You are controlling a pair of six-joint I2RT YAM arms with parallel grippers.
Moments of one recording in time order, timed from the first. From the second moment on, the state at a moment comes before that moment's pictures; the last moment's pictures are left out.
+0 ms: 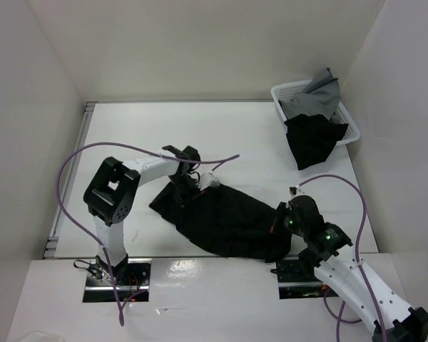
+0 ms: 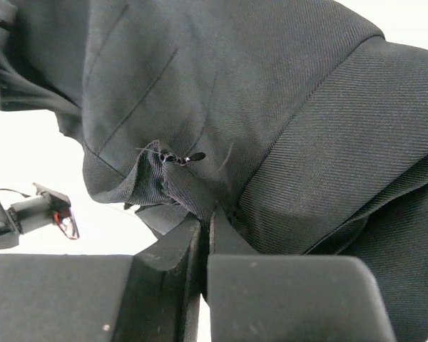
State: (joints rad) left arm -0.57 1.91 1.24 -0.96 0.53 0.47; right arm 0.50 0.41 0.32 -0.63 -0.17 0.87
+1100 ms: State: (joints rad) left arm -0.07 1.89 1.24 -1.05 0.33 0.60; right arm 1.30 1.24 0.70 -0.35 0.38 0.97
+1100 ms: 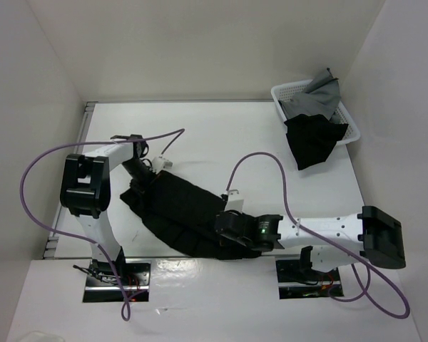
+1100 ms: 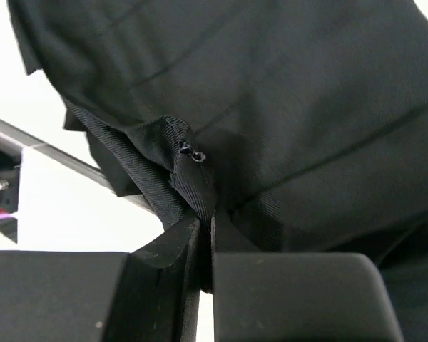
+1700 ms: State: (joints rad) left arm -0.07 1.81 1.16 -0.98 0.25 0.63; right arm 1.61 1.22 0.79 -0.60 0.45 1.22
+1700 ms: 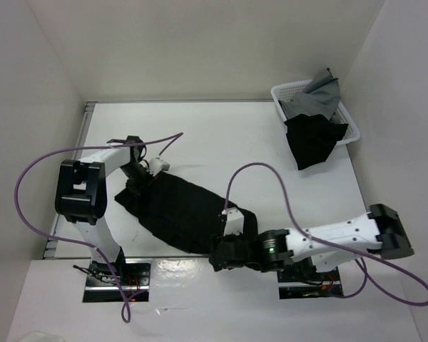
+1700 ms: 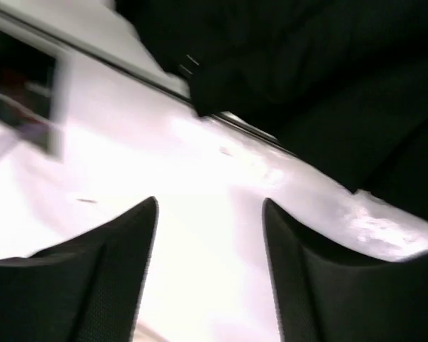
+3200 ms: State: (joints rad) left arm -0.52 1.81 1.20 -0.69 -0.03 0.42; right arm 0.51 1.50 0.99 -0.39 0.14 0.77
